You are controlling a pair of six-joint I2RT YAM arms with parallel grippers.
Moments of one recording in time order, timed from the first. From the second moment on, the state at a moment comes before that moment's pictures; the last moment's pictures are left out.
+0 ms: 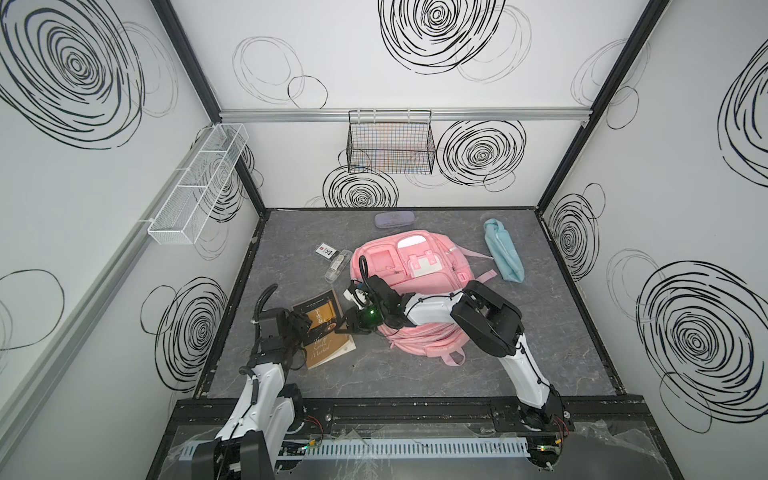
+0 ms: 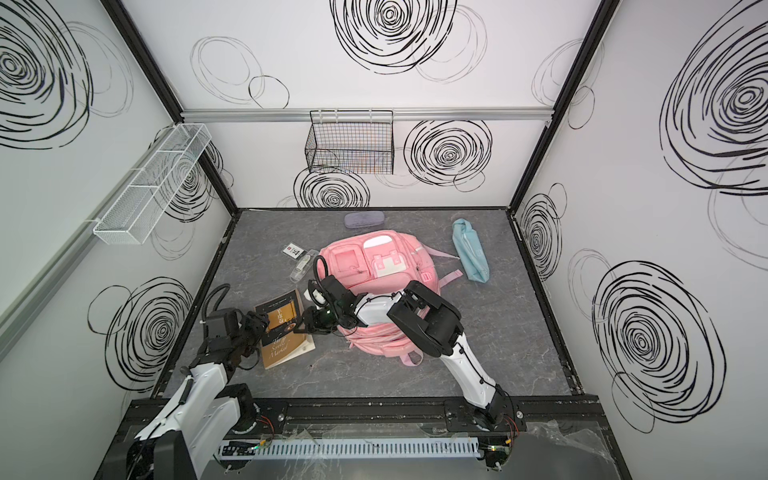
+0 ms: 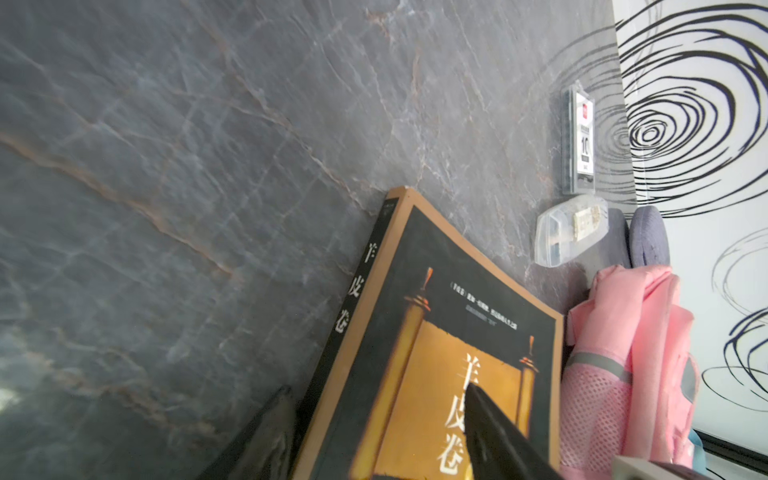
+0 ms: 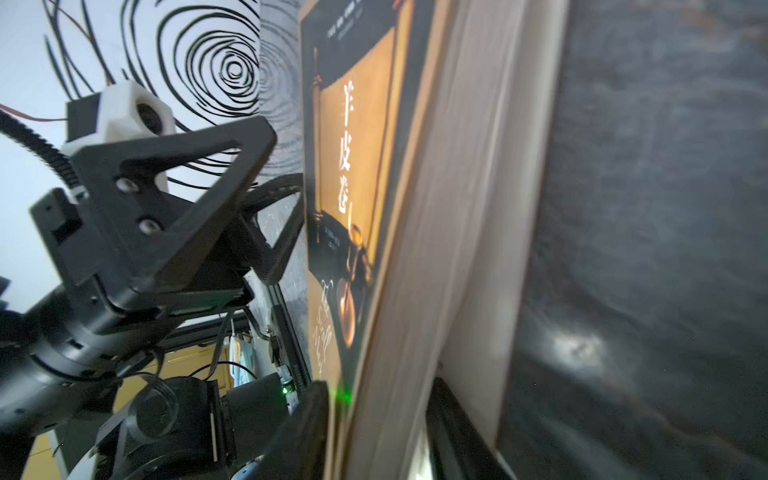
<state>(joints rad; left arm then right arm) 0.22 0.86 0.18 -0.13 0.16 -0.96 0.97 2.22 1.34 0.22 -0.68 0.96</state>
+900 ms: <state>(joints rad) 0.17 0.80 0.70 -0.32 -0.01 -0.59 0.77 1.69 1.22 0.08 -0.76 0.79</state>
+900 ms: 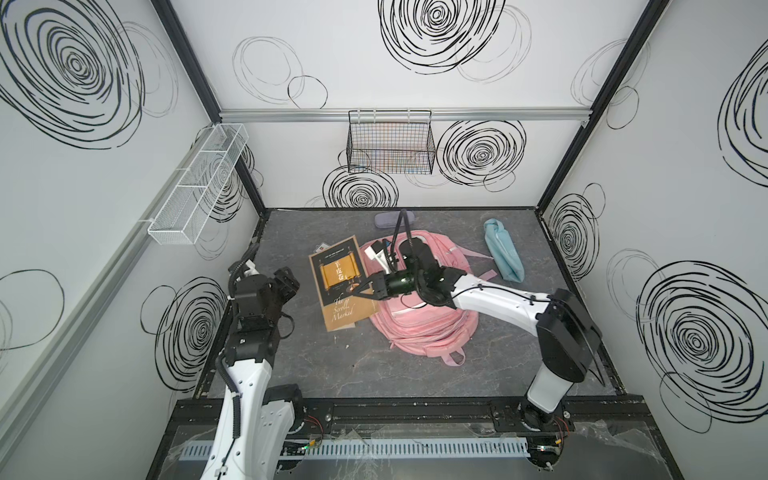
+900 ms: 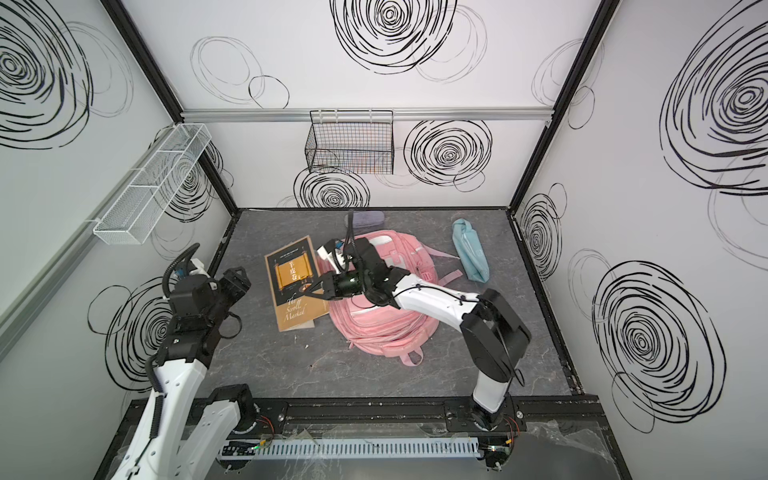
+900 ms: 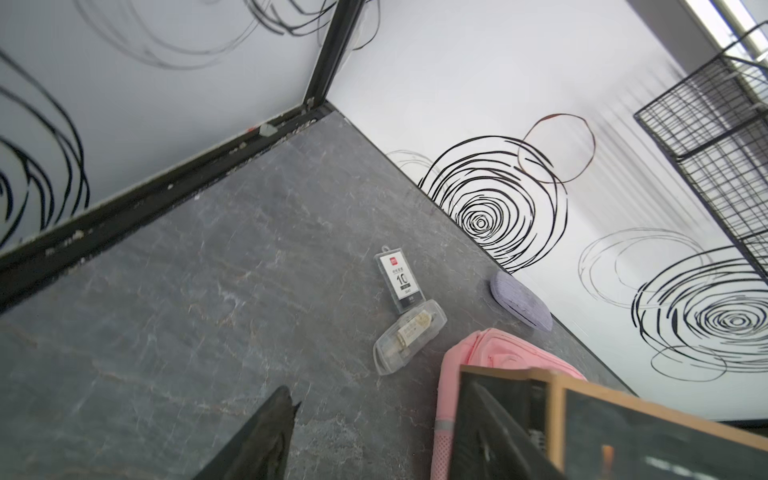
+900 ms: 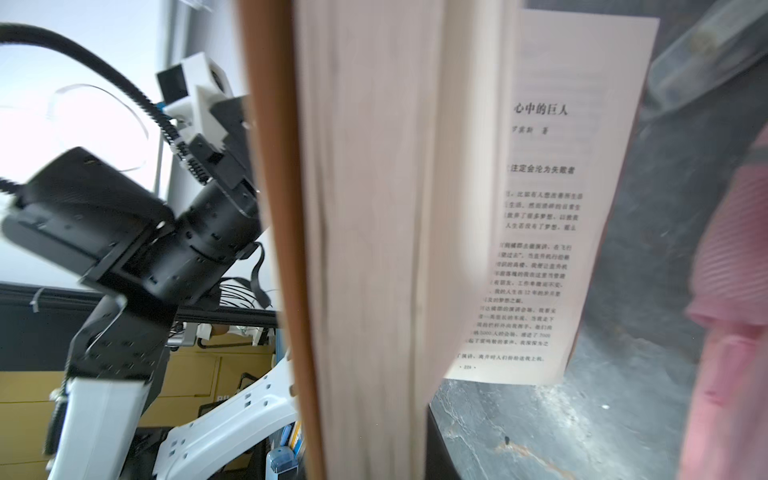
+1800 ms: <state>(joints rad) -0.22 1.71 1.30 -0.04 -0.10 -0.25 0.28 1.88 1.39 0.25 -0.96 0.59</state>
